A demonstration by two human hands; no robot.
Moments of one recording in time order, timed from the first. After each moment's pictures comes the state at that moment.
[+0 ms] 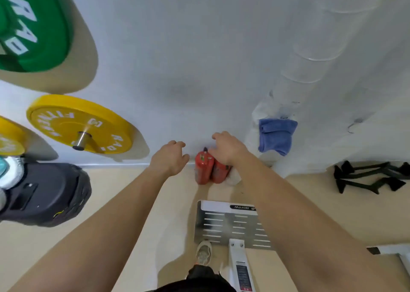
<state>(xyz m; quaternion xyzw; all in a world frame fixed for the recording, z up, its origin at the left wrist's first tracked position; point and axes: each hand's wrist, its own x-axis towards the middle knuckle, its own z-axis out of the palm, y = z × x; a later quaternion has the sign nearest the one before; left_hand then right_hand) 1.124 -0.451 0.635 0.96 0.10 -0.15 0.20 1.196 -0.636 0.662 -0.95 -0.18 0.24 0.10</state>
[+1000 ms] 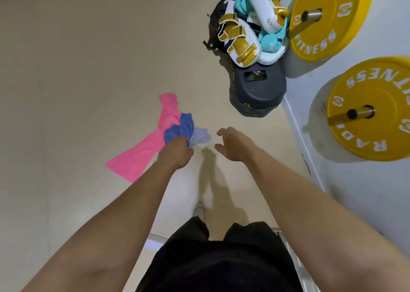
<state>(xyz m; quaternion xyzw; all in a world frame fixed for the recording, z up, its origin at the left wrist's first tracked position) 0.455 -0.180 0.500 0.63 0.68 -0.04 0.38 0.660 -0.162 0.558 -0.62 -0.70 0.32 -0.14</state>
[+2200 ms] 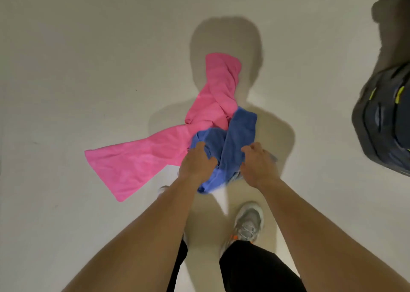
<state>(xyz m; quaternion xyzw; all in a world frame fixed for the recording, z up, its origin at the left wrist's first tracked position) 0.342 0.076 -0.065 0.34 0.79 -0.01 0.50 0.515 0.132 -0.087 -0.51 -0.74 0.34 -0.27</state>
